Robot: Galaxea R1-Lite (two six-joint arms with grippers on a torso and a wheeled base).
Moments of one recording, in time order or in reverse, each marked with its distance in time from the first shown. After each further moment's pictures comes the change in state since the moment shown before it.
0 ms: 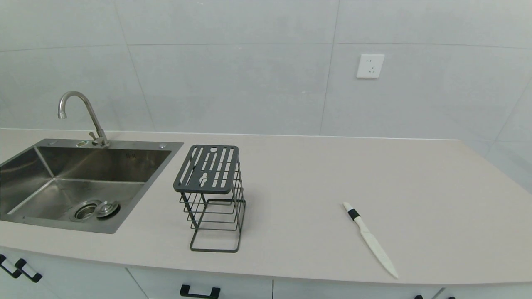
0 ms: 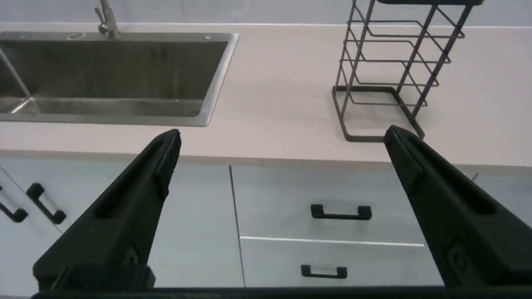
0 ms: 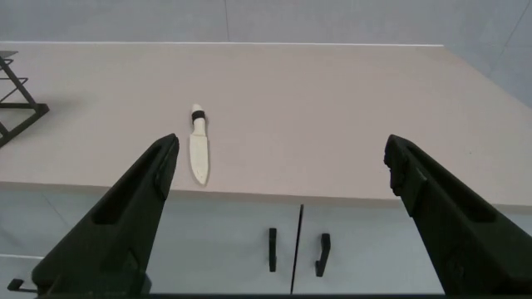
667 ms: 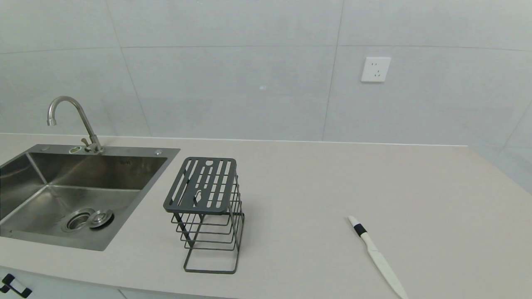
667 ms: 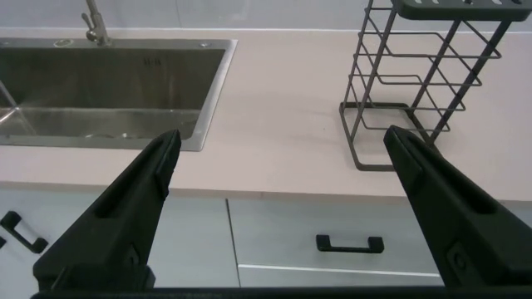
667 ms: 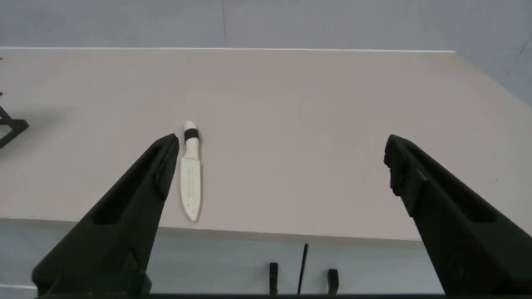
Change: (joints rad) left arm 0.000 0.000 0.000 0.000 -0.001 0.000; right arm 0.002 0.000 0.000 -0.001 0.000 0.000
